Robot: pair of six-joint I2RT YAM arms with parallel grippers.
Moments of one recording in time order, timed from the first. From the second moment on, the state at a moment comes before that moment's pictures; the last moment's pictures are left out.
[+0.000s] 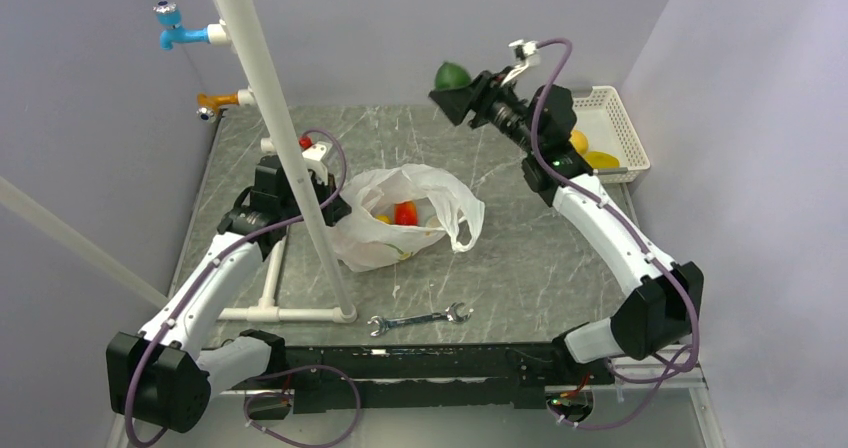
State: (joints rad) left arm -0.27 1.09 0.88 -0.38 0.40 -0.14; right arm 0.43 1.43 1.30 0.30 -0.47 0.59
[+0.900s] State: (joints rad) left arm -0.27 1.08 0.88 -0.38 0.40 -0.14; right arm -0.03 2.01 1.60 -0.18 0.45 0.22
